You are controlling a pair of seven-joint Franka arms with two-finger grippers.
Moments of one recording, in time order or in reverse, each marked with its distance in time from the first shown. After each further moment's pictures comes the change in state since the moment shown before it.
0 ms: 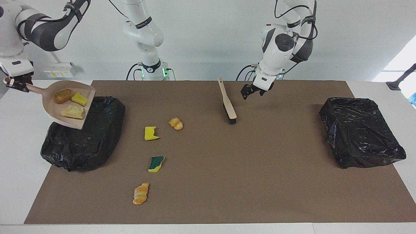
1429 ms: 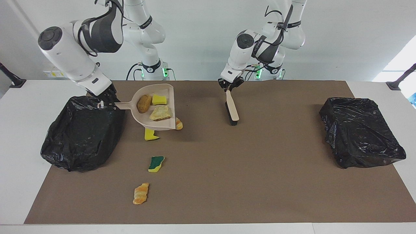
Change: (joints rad) left arm -0.497 0.050 -0.032 -0.188 -0.121 0.309 -0.315; right arm 0.069 0.016 0.006 0.012 0.642 -0.093 -0.234
